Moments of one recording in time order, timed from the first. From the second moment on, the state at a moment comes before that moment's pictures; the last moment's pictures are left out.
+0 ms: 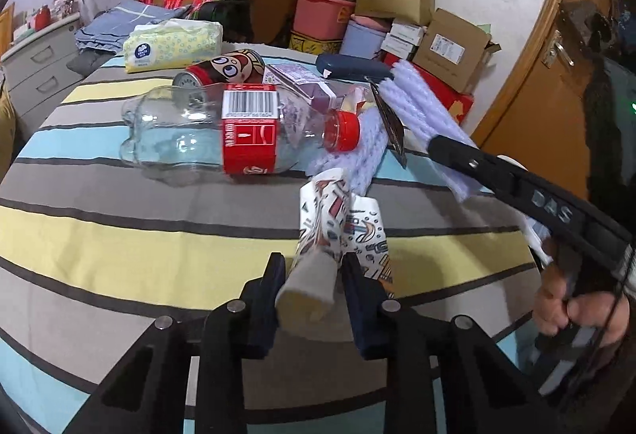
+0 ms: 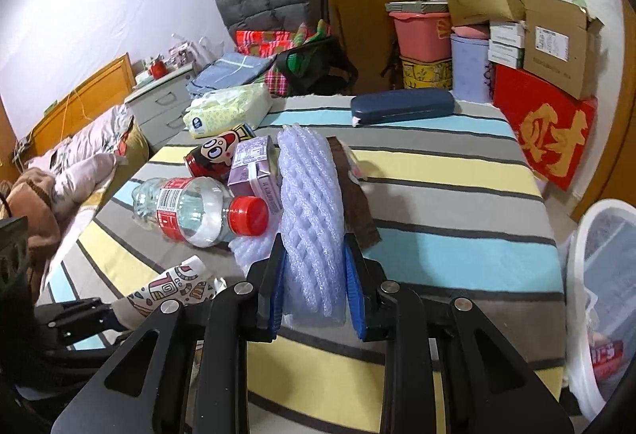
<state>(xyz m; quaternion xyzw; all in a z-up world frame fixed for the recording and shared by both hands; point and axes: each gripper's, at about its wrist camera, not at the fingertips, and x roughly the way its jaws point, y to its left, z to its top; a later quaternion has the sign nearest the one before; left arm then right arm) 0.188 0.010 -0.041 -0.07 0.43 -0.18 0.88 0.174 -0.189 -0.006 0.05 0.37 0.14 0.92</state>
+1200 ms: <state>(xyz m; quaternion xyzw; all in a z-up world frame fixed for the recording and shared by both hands) 0.150 -0.106 0.040 0.00 0.34 -0.22 0.91 0.114 -0.277 0.022 0.10 0.31 0.06 0.94</state>
